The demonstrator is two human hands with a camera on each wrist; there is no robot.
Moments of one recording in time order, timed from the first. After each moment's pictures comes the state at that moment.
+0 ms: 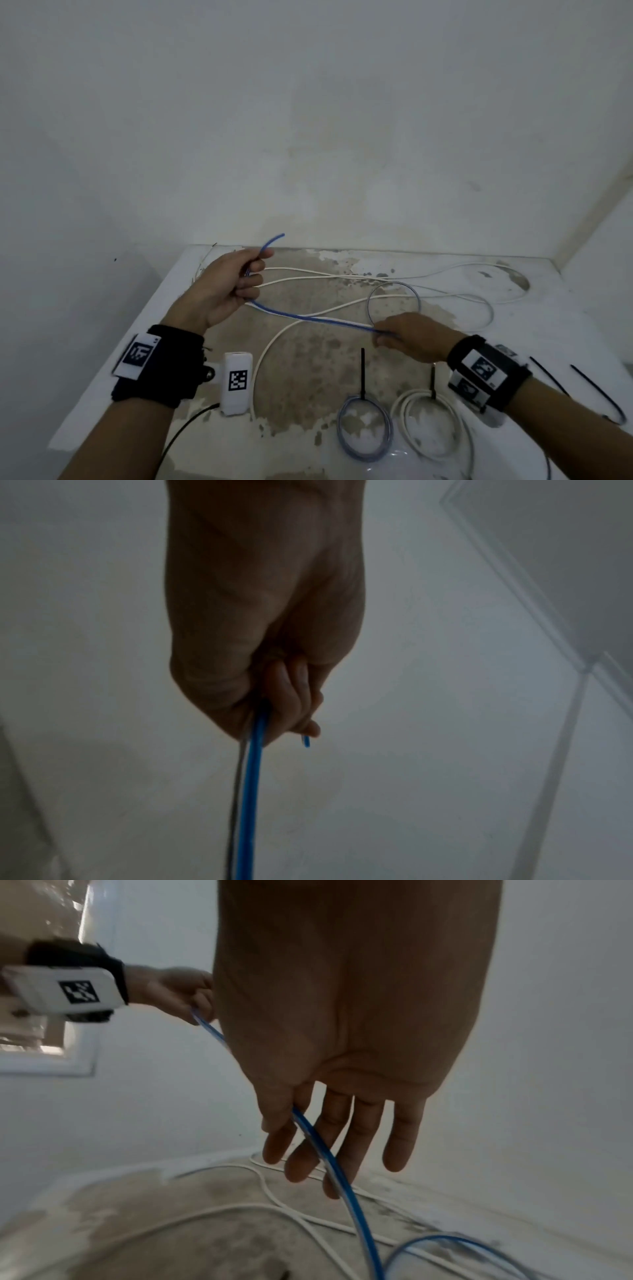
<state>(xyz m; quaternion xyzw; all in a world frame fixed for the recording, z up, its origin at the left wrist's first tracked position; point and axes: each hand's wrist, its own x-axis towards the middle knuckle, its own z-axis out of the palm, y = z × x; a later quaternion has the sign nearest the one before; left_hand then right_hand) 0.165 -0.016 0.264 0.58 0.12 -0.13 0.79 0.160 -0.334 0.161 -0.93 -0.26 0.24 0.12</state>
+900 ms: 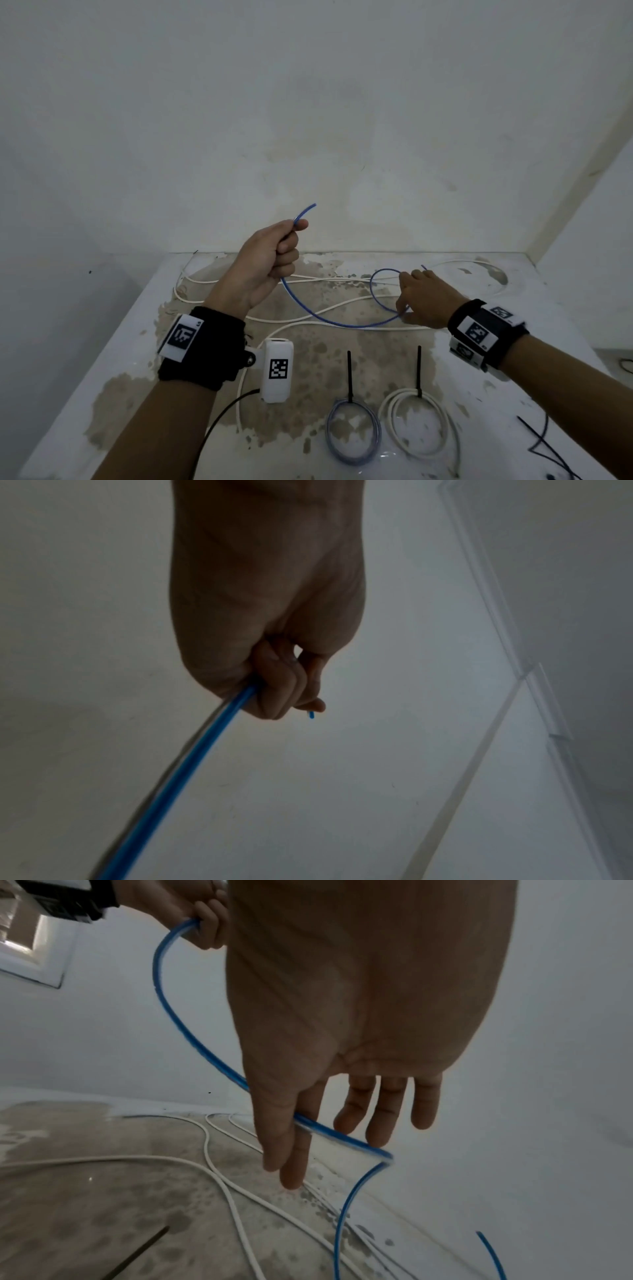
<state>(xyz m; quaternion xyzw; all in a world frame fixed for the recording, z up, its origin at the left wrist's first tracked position) 0.187 -0.095 0.288 0.59 0.02 -0.12 0.80 0.195 -0.381 0.187 -0.95 -0.24 0.12 -0.13</state>
